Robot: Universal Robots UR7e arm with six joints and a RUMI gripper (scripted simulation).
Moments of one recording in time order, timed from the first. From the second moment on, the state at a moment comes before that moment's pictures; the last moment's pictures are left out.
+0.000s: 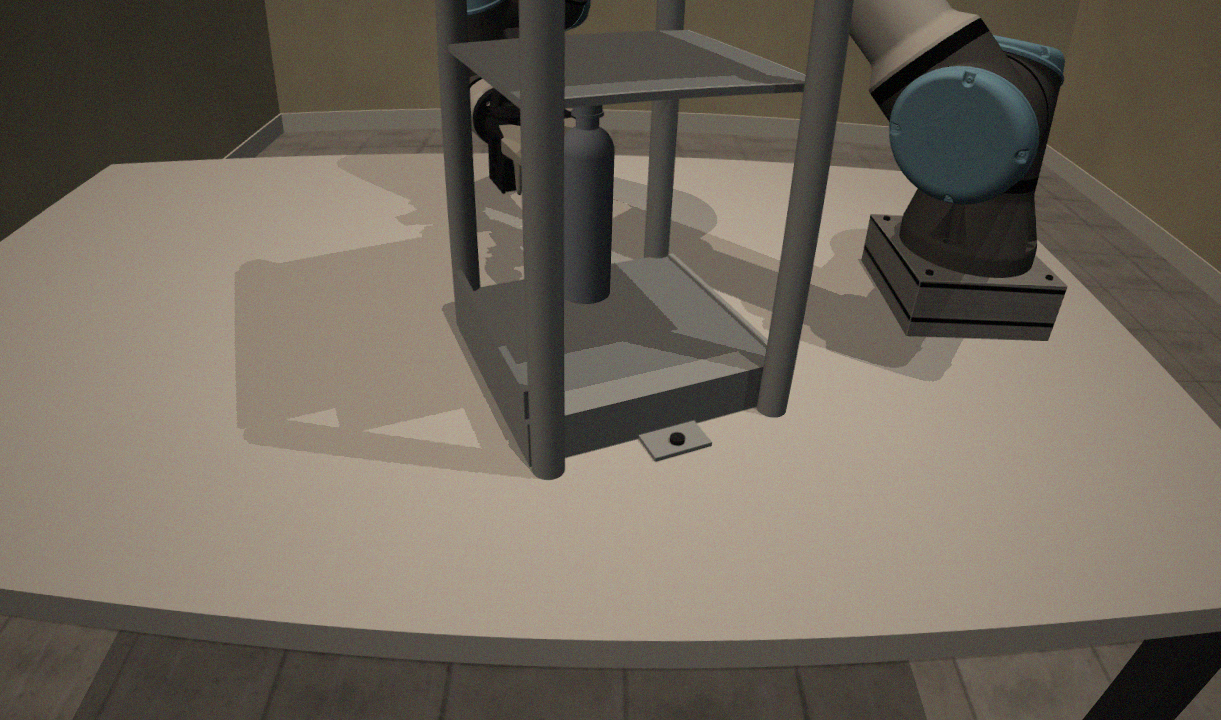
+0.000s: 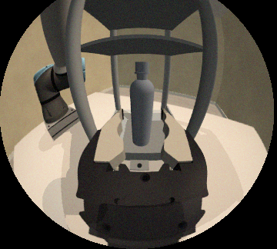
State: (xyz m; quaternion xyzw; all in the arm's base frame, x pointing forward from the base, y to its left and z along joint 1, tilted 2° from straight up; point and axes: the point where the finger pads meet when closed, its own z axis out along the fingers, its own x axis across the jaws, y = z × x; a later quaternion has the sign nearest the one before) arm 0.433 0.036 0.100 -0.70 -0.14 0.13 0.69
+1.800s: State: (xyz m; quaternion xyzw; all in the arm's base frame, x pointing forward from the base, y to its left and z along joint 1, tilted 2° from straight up) arm 0.440 0.017 0.101 -0.70 -0.14 0.13 0.69
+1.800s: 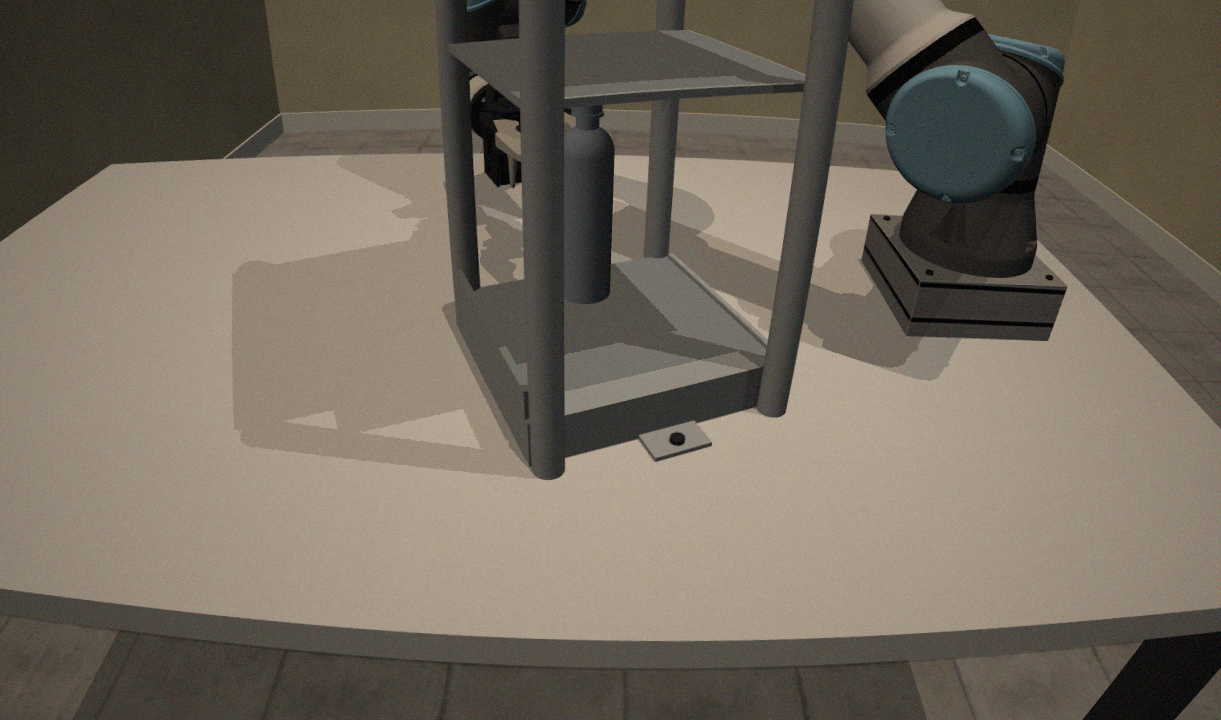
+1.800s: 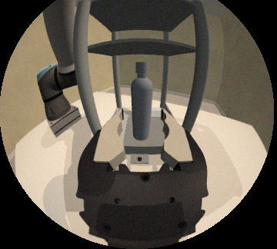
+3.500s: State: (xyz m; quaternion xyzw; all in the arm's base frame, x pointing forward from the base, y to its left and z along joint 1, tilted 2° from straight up) arm 0.467 -0.050 0.104 -0.70 -0.14 0.13 0.69
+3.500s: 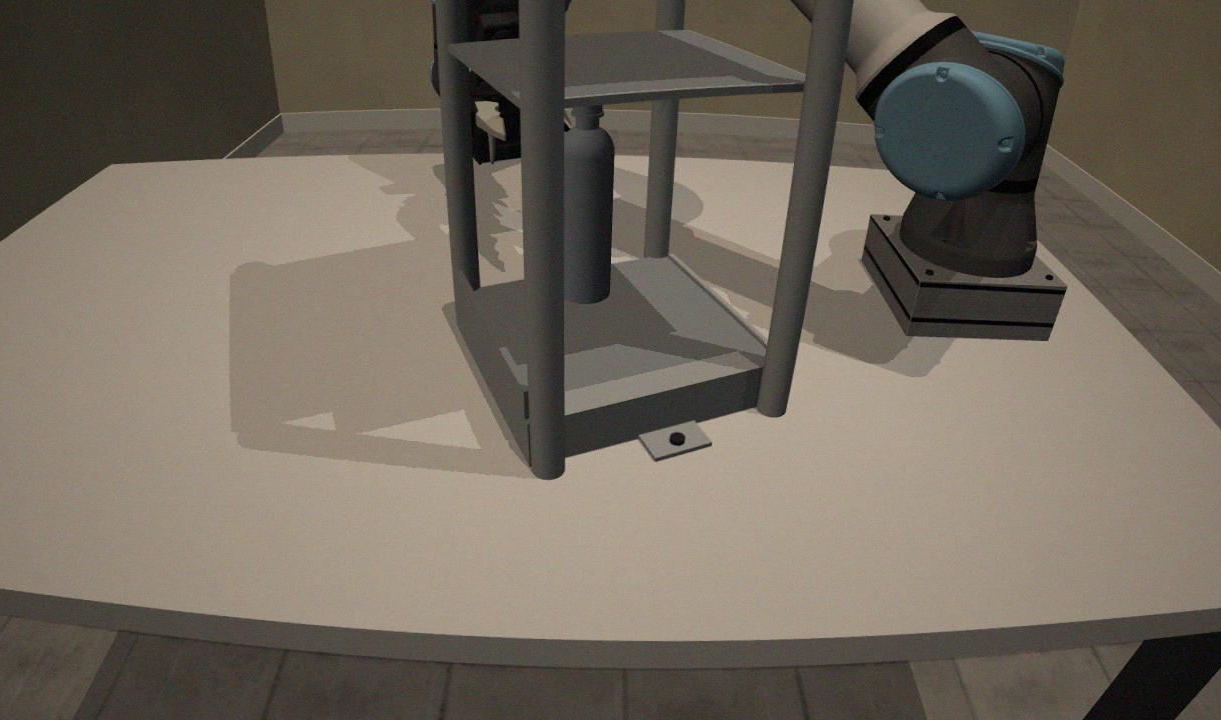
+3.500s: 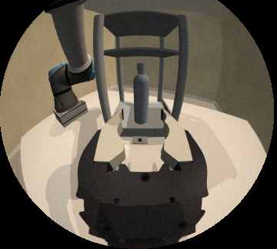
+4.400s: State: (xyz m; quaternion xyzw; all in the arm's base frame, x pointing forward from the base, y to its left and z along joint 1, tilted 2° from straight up) arm 0.467 -0.049 0.153 -0.70 -0.14 0.13 0.69
